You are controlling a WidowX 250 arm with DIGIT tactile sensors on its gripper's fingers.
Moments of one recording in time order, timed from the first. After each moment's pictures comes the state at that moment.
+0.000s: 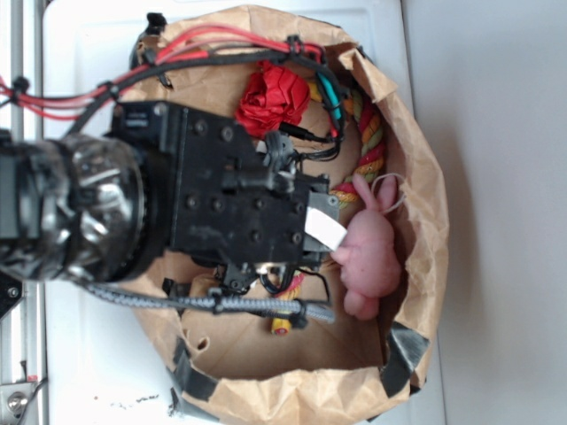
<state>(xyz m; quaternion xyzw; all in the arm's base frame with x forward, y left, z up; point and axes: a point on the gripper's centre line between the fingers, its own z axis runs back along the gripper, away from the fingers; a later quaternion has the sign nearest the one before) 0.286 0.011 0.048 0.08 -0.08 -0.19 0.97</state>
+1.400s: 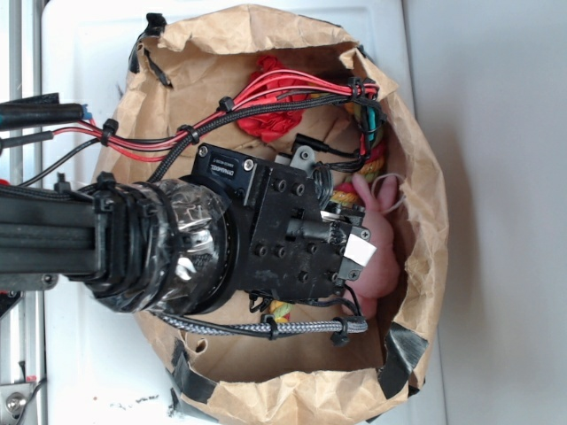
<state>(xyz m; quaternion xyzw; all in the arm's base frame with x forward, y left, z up) 0.306 0.006 0.028 0.11 -0.08 -0.17 0.98</state>
